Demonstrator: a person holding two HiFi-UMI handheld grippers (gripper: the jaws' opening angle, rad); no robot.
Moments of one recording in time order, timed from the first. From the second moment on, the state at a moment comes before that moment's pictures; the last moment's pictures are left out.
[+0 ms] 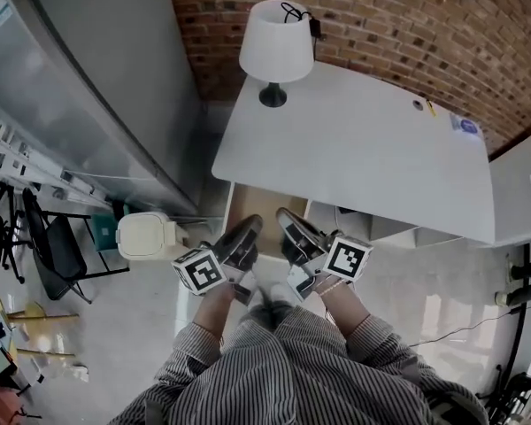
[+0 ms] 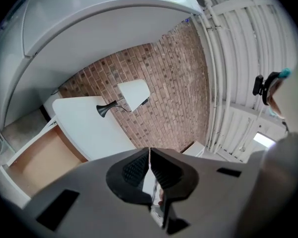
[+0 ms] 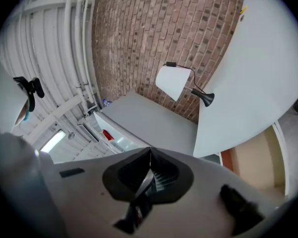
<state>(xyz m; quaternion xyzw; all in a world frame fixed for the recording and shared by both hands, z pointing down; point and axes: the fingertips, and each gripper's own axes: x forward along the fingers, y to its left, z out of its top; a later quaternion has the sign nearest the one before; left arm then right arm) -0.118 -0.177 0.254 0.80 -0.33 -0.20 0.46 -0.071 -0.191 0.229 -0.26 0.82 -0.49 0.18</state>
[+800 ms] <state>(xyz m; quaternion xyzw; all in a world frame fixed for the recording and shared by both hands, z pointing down) -0.115 -0.194 0.221 0.84 -0.43 -0.08 0.31 -0.059 -0.209 0.221 -0.35 0.87 -0.34 0.05</state>
